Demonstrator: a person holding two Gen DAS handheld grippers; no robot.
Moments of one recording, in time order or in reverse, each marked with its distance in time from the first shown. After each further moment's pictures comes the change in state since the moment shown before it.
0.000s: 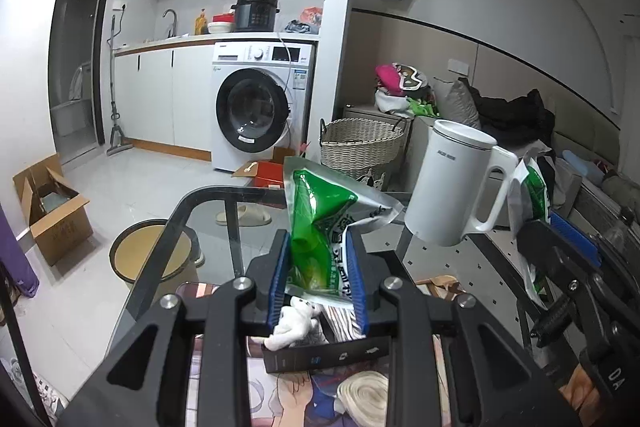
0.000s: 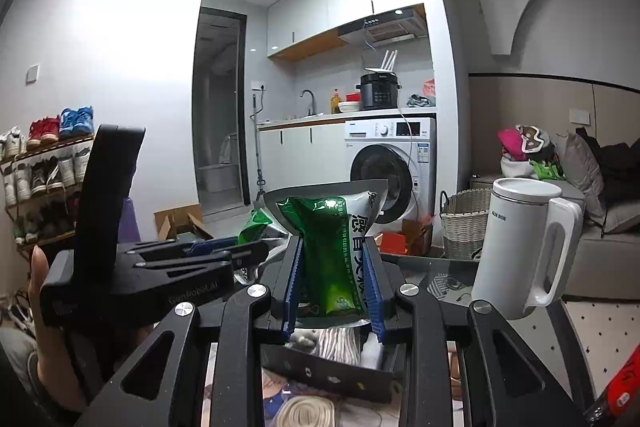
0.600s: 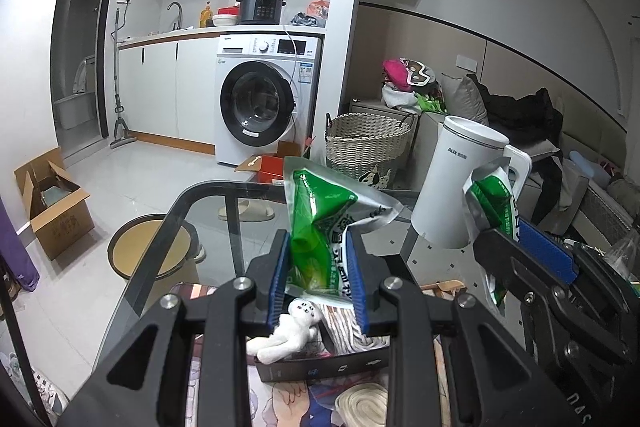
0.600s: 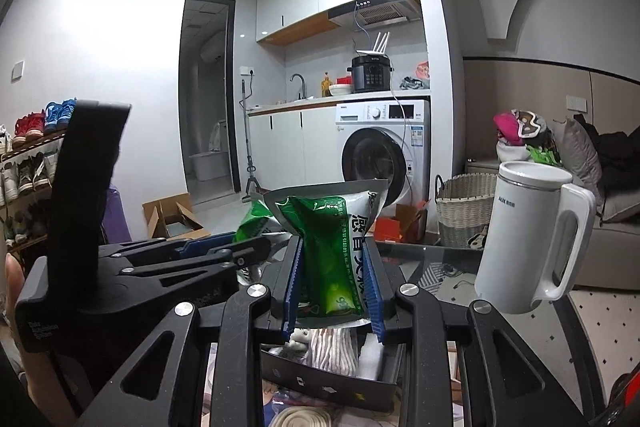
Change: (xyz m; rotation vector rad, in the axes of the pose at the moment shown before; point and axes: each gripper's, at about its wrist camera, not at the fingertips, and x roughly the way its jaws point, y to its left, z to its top) left arm 0.022 -0.004 0.003 -0.016 0.022 0.020; right arm 0.052 -0.008 -0.002 0.016 0.070 -0.032
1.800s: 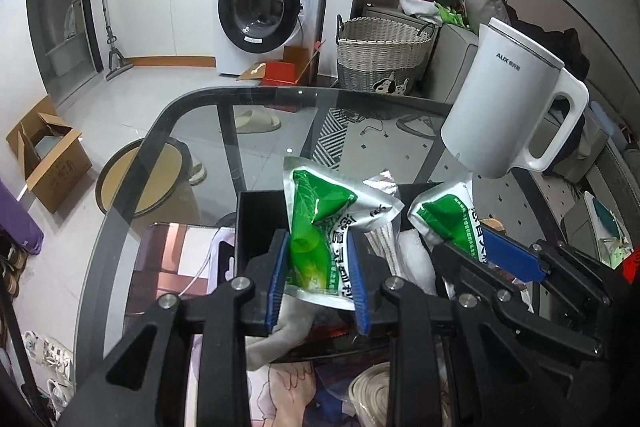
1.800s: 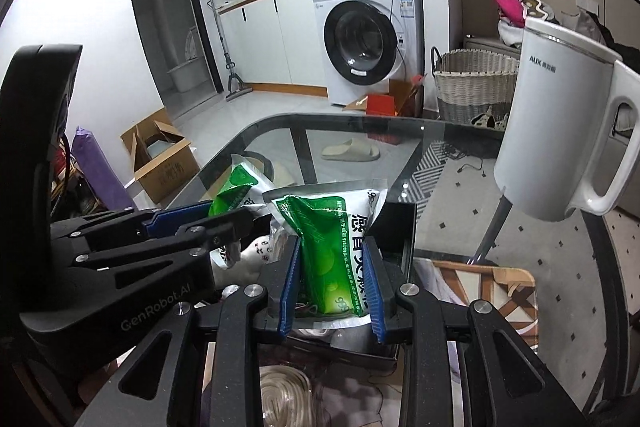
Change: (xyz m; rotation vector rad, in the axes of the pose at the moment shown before) left arm 0.096 0.000 -0.019 -0.010 0.366 0.039; right arm 0.124 -0.052 -0.044 0.113 0.469 -0.005
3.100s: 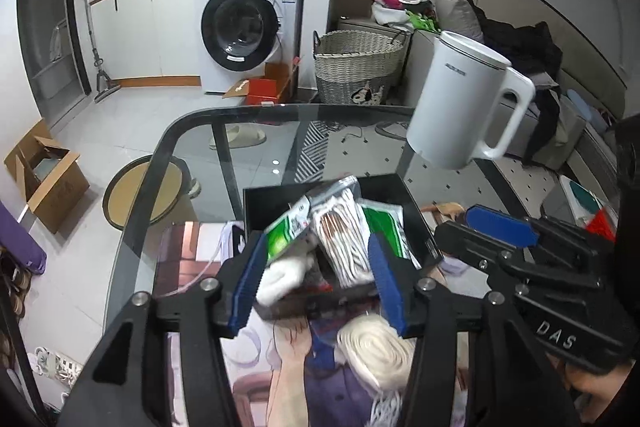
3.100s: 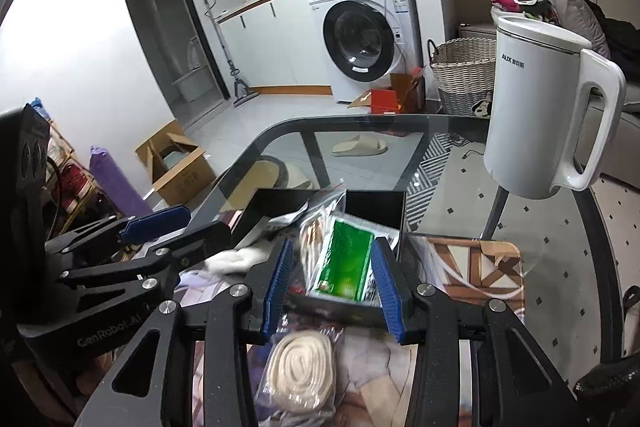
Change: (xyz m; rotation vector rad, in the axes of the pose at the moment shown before) left arm -0.076 -0.004 -0.012 0.074 -0.038 -0.053; right arm -0.064 0.003 -0.004 0.066 0.012 0.051
